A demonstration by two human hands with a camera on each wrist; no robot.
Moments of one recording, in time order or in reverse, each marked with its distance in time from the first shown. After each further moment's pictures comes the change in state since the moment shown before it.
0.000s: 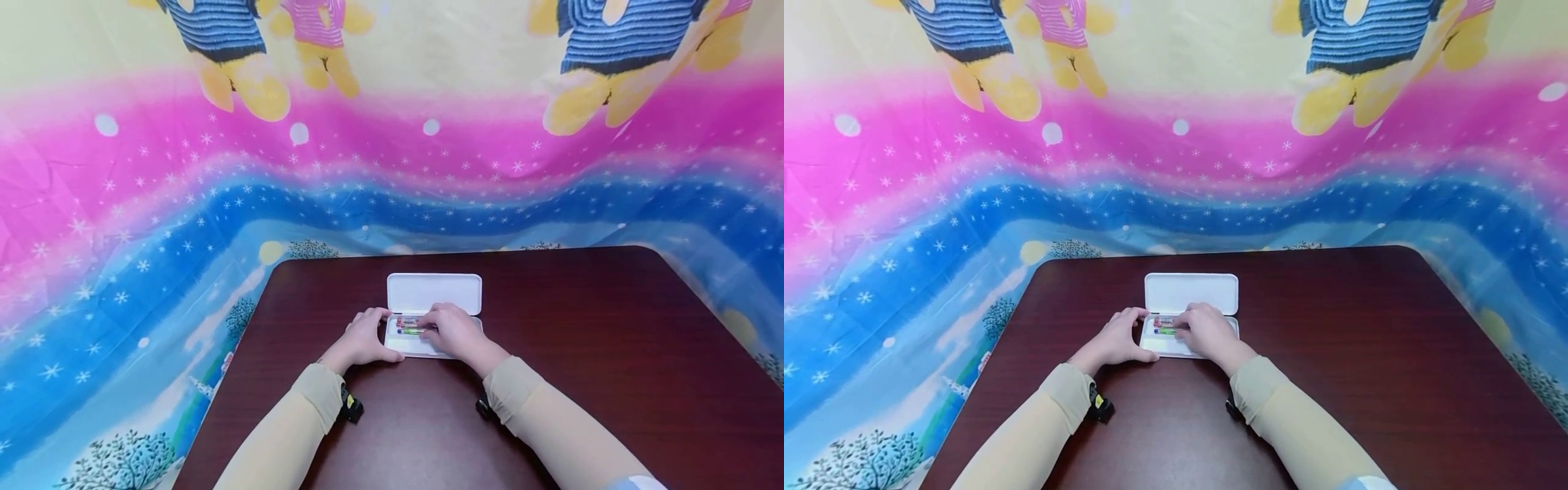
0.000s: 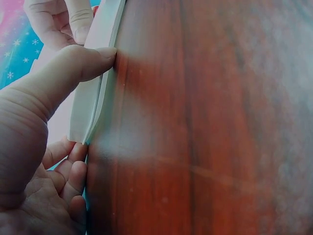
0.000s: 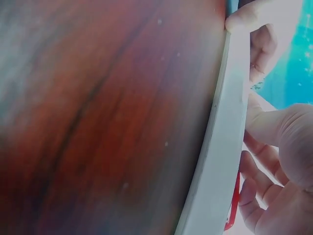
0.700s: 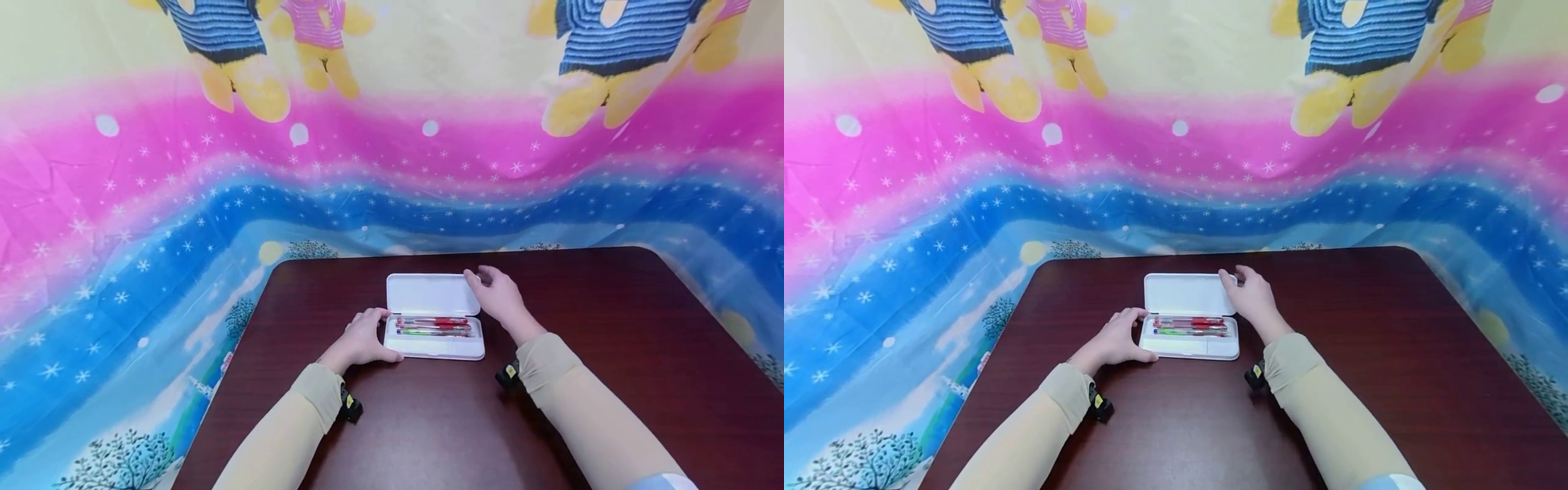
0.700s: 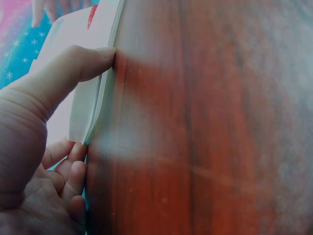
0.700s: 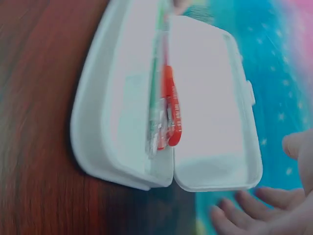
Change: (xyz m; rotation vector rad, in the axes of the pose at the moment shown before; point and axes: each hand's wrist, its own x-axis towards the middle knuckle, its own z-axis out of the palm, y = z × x) left_hand 0.000 0.000 0.002 -0.001 0.007 -0.012; right_hand 0.000 0.062 -0.061 0.465 0.208 0.495
